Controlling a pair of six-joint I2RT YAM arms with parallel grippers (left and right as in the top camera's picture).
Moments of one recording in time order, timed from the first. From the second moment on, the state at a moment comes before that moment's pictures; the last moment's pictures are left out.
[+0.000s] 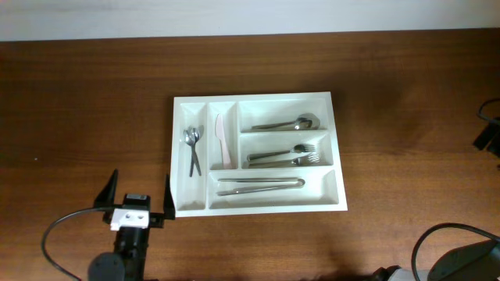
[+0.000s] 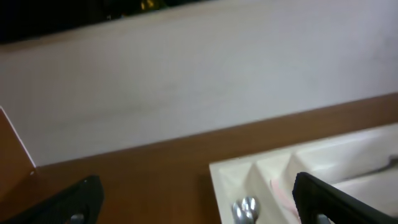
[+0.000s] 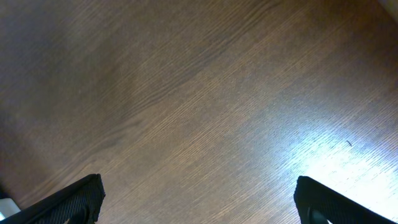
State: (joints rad) left arm 0.01 0.01 0.16 -0.11 0.08 0.18; right arm -0.78 1.56 1.53 -1.10 -0.09 -0.05
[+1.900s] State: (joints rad) left arm 0.01 0.01 0.02 -0.08 0.05 0.18; right arm -0.78 1.56 1.53 -1.10 -0.09 -0.05
